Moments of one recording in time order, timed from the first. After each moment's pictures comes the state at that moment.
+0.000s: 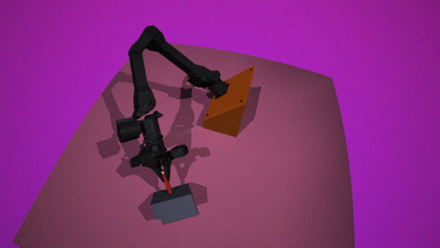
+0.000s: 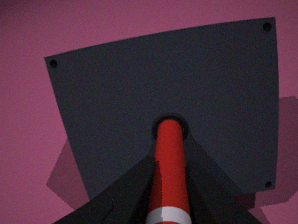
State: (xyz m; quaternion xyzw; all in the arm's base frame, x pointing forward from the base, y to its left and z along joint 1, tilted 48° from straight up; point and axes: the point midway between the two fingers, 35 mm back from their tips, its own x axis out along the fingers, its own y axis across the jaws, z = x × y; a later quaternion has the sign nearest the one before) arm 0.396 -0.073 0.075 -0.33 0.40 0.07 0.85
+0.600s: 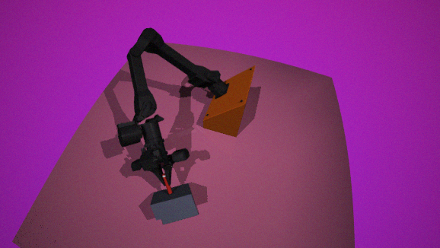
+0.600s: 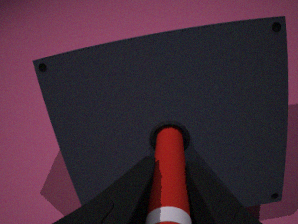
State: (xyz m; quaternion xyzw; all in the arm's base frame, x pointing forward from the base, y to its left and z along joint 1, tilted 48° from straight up) arm 0.405 -0.075 0.067 -0.33 0.40 0.07 0.85
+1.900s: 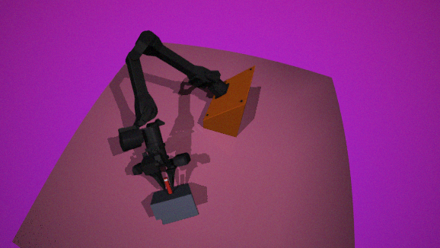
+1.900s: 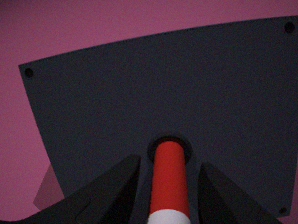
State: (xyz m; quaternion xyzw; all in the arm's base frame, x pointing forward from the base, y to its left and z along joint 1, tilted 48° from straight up) arm 0.414 -0.077 0.057 -0.33 0.40 0.07 0.85
